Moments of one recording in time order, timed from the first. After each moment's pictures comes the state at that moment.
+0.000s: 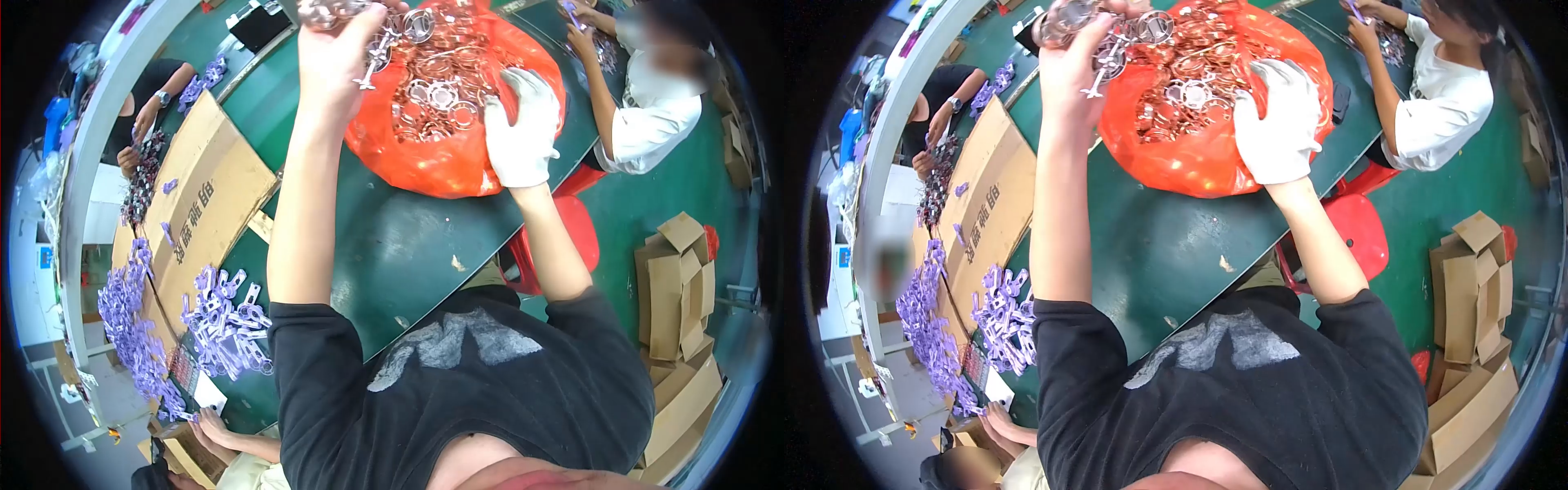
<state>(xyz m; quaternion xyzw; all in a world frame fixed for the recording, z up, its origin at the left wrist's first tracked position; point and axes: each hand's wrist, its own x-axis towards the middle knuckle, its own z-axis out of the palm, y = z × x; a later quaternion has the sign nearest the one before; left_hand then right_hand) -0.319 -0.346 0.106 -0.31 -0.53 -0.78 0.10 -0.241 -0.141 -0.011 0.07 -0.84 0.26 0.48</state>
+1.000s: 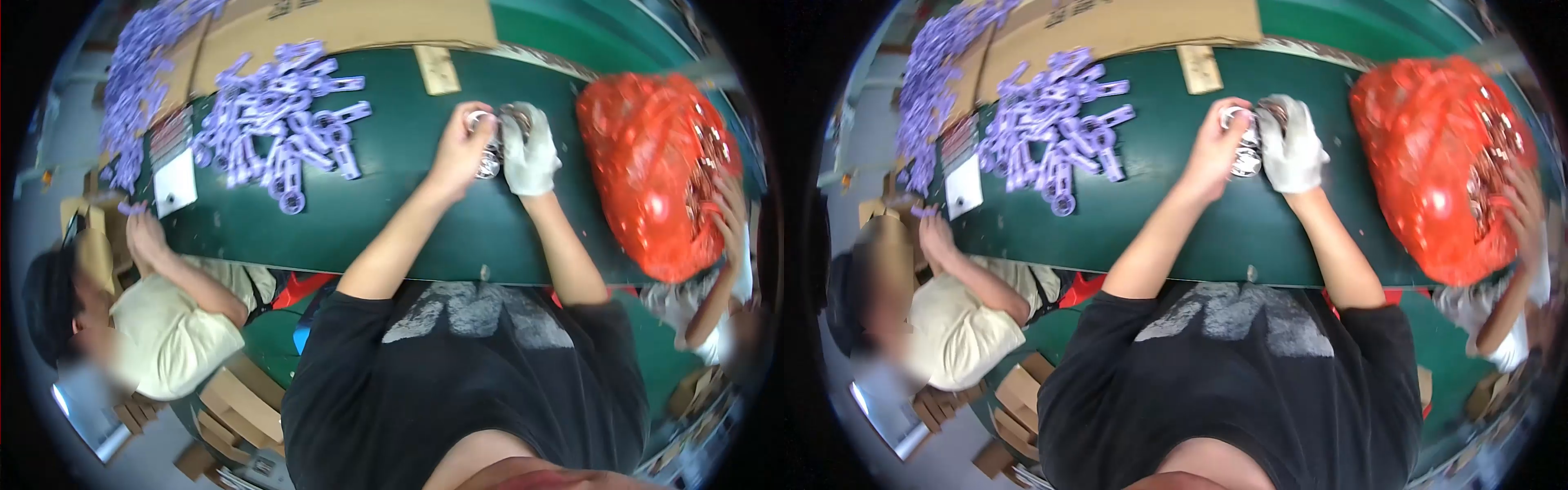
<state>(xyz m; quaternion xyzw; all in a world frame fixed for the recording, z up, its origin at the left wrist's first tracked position) -0.129 -0.494 -0.124 0.19 -0.52 -0.81 0.18 -0.203 -0.384 -0.113 0.32 -0.80 0.50 0.07</state>
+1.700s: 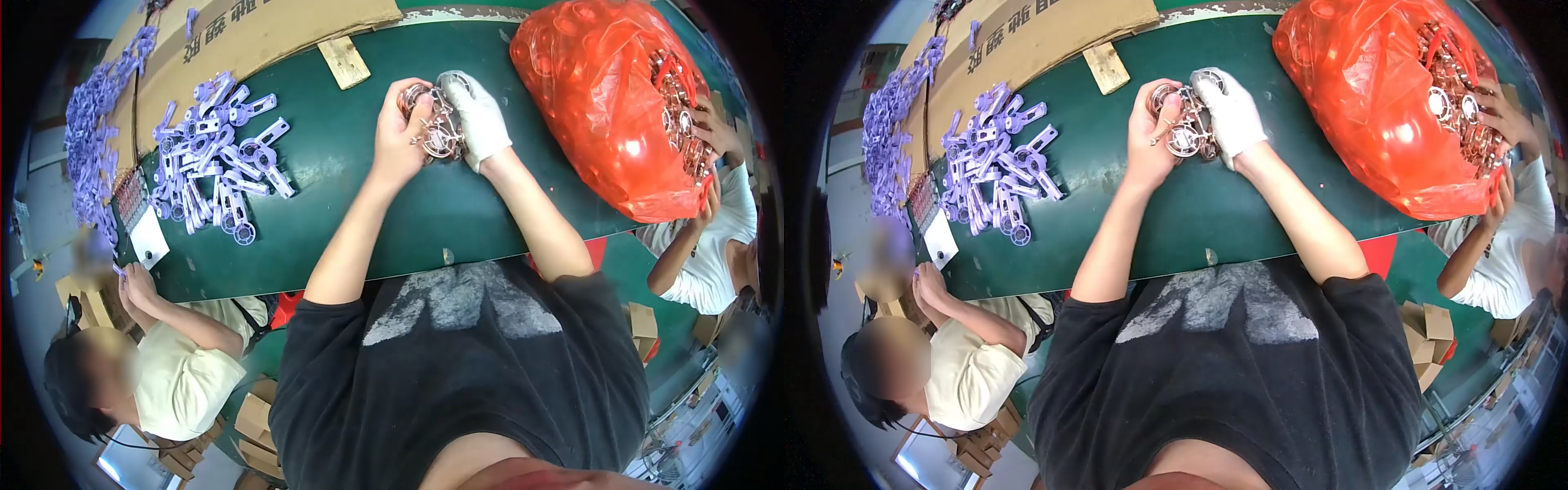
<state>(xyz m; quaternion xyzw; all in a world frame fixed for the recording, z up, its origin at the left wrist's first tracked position) -0.136 -0.486 -0.123 0.09 -0.57 -0.80 0.16 -0.209 -0.375 -0.112 -0.01 -0.56 0.79 -0.25</state>
